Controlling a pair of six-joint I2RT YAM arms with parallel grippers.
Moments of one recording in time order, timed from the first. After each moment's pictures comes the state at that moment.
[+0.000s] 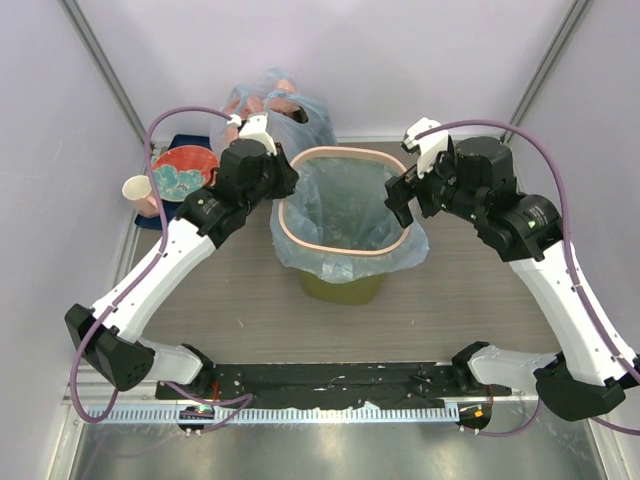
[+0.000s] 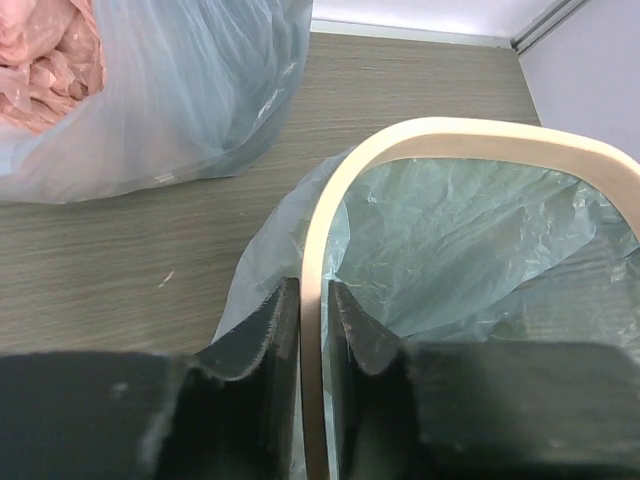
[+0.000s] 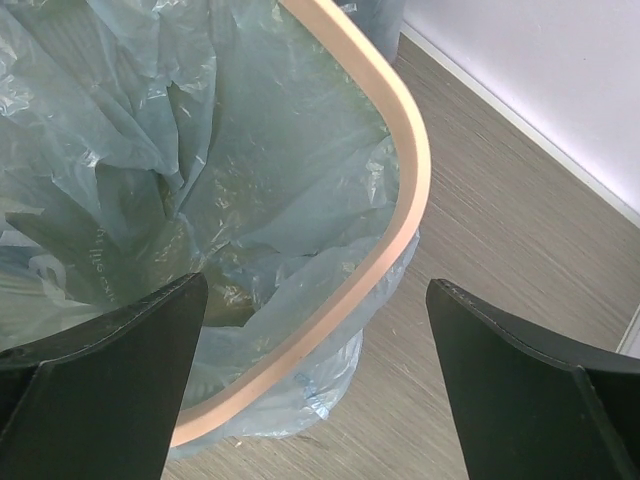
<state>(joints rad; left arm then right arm) -0.62 1.36 1.45 -0.46 -0.20 -0.49 0.54 1.17 1.62 -0.88 -0.02 -0.23</state>
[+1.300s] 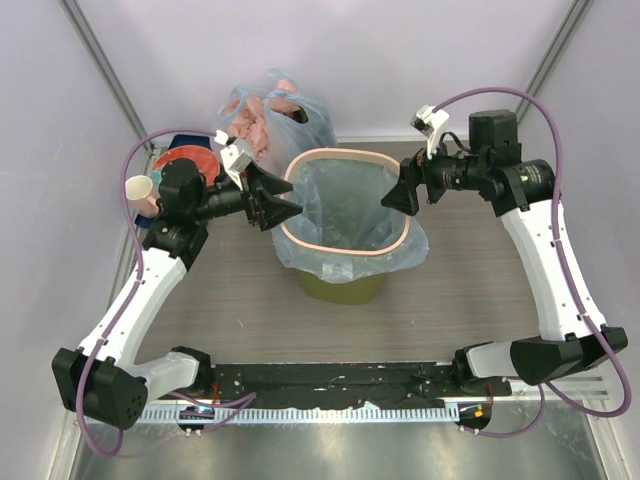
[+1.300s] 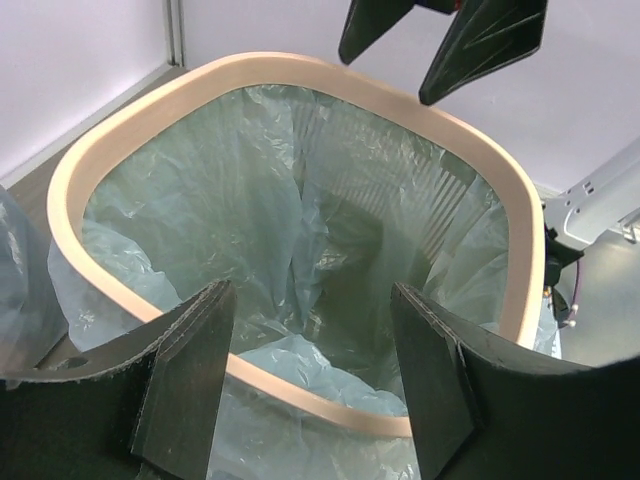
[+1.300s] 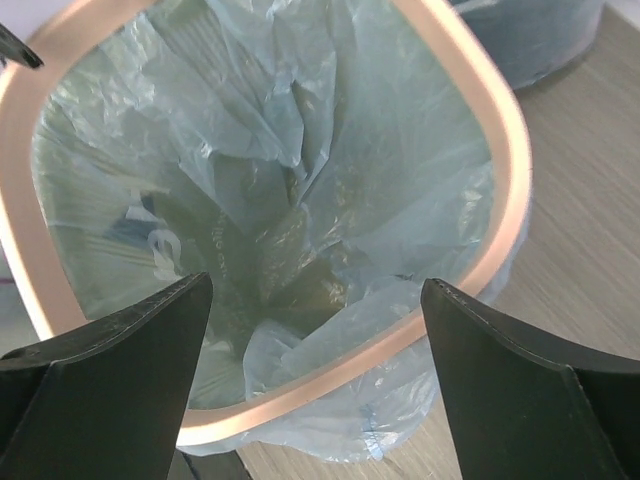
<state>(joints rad) -0.29 1.15 1.09 0.06 0.95 -0.19 0.24 1.35 1.72 -0.97 -0.67 -0.22</state>
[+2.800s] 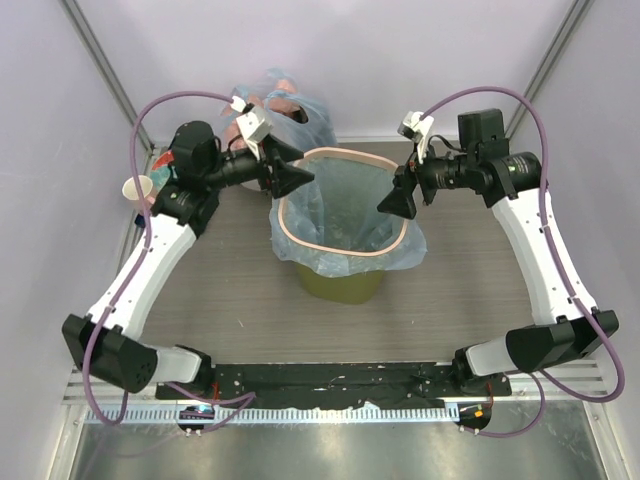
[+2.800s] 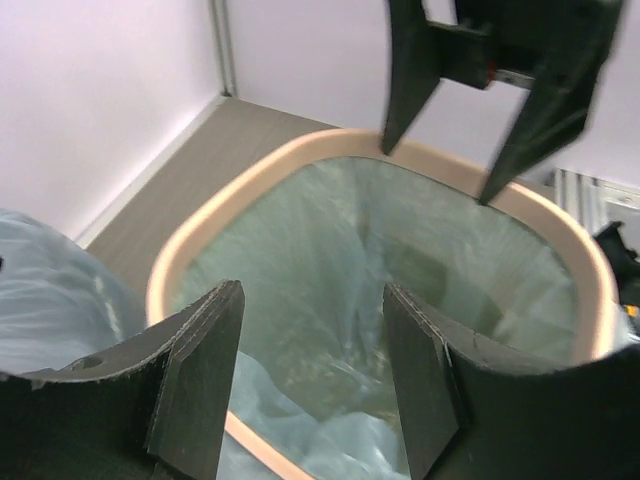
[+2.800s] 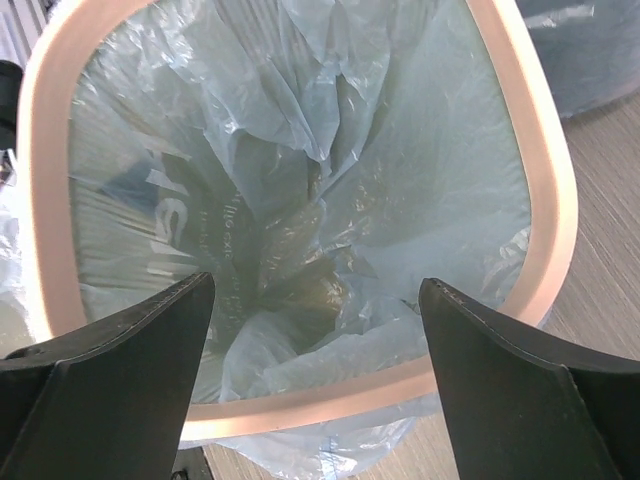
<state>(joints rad) -0.35 1.31 1.38 -0.13 0.86 0.00 0.23 1.41 1.69 -1.00 -0.79 -0.41</state>
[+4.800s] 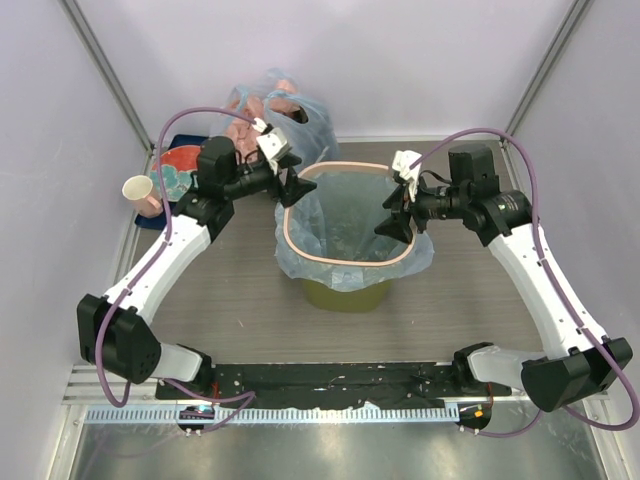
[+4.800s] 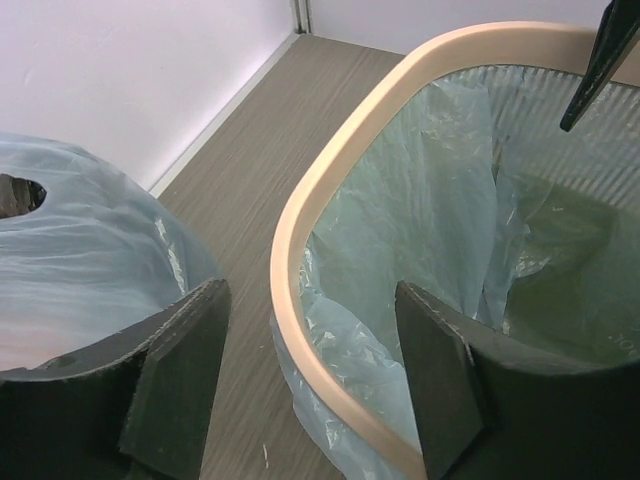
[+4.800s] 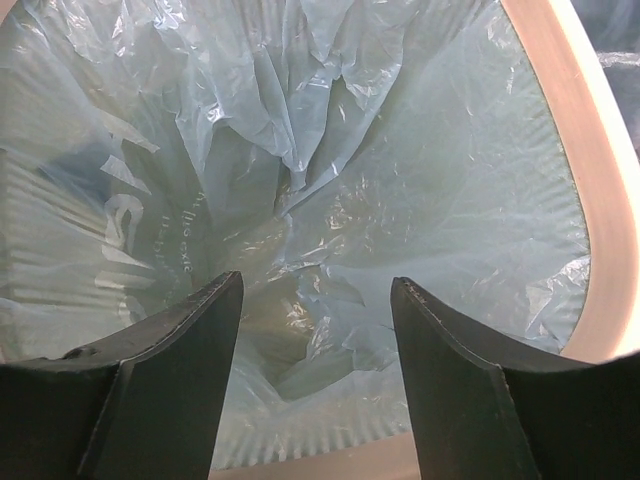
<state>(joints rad) -0.38 1.39 1.24 0.01 0.68 0.21 0.30 1.22 1.36 -0.78 -0.79 -0.57</state>
